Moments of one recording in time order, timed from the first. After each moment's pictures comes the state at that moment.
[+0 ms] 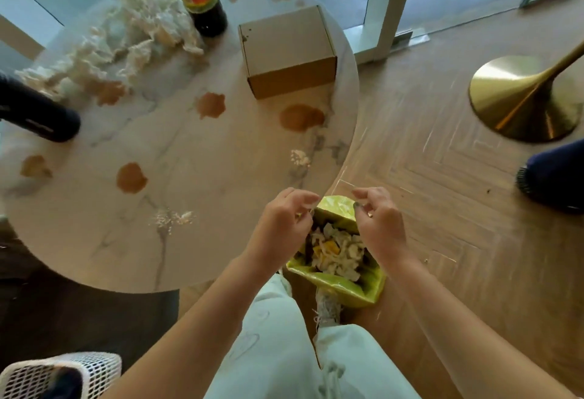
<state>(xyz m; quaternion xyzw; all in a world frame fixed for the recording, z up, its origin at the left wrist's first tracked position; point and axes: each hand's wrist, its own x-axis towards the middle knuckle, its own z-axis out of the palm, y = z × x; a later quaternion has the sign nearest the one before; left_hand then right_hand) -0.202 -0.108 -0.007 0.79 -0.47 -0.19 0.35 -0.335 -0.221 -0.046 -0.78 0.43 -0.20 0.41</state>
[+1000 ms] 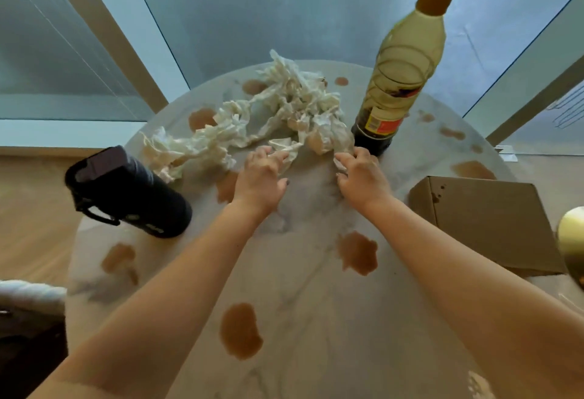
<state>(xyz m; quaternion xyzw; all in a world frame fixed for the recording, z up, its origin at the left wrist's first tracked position) 0.241 -0.137 -0.011 0.92 -0.33 -0.08 0.18 0.141 -0.296 -0.012 -0.93 0.27 0.00 0.24</state>
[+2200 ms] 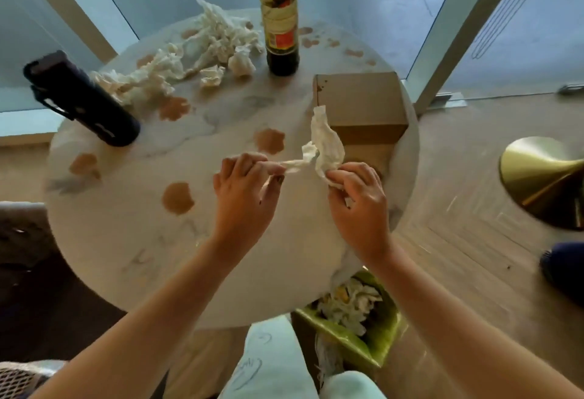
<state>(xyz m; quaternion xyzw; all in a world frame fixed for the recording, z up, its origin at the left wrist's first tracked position) -0.066 -0.091 0.037 0.85 -0.40 0.13 0.32 -0.178 -0.227 0.015 -0.85 0.20 -0.39 0.29</state>
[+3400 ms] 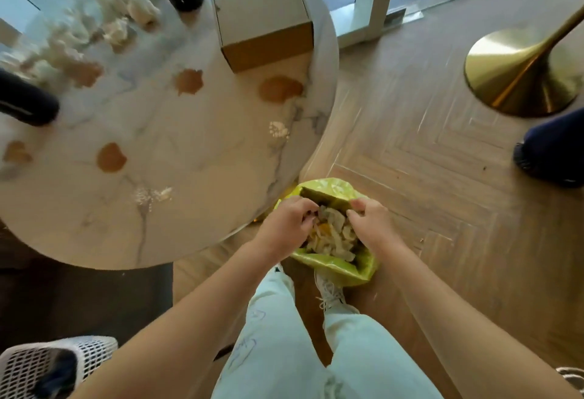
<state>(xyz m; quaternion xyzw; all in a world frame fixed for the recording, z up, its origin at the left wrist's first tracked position) -0.246 -0.105 -0.066 0.80 -0.49 -0.28 0.20 -0.382 -0.213 -0.084 -0.71 0.51 0.01 0.49</state>
